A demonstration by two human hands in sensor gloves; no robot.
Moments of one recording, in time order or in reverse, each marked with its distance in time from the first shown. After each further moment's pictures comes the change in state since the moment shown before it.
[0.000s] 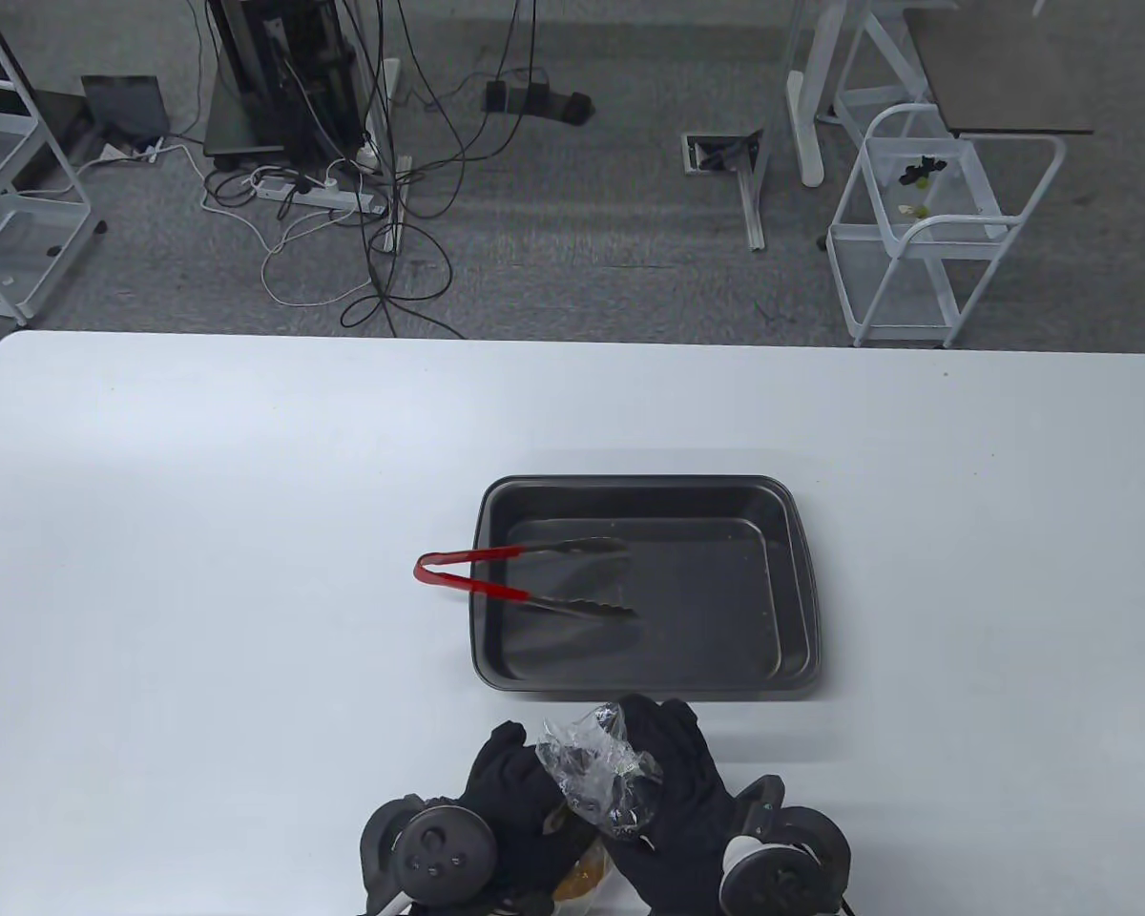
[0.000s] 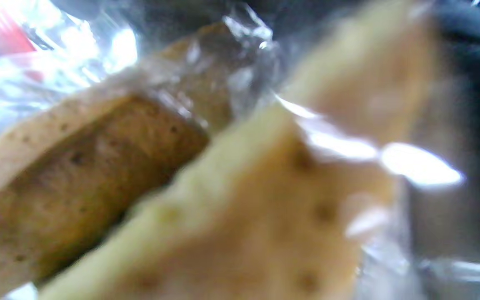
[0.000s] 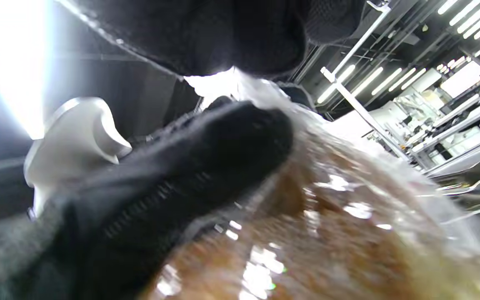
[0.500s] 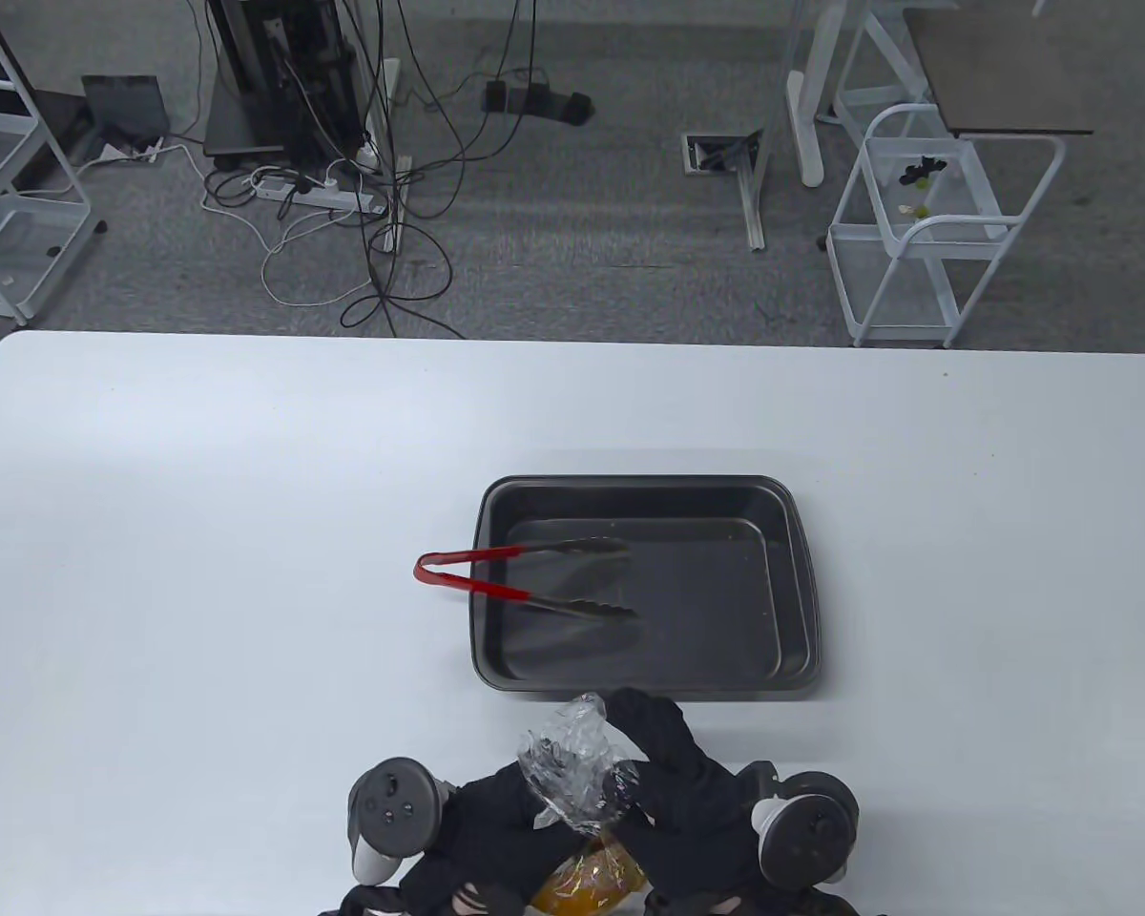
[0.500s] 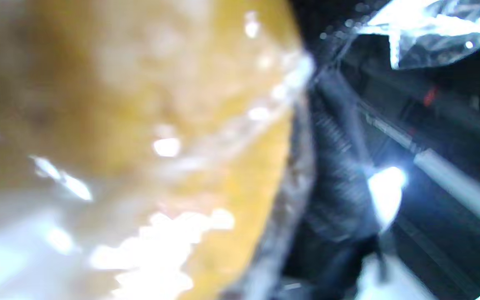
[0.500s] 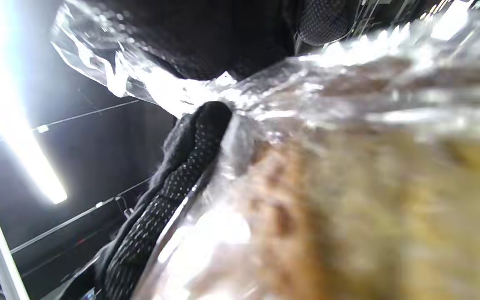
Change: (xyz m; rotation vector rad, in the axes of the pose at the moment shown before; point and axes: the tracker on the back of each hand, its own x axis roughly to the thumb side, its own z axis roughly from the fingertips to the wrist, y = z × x) left_hand -0.033 -0.008 -0.007 -0.187 0.006 0.704; right_hand -0.017 0.000 -0.003 -0.015 0.028 -0.237
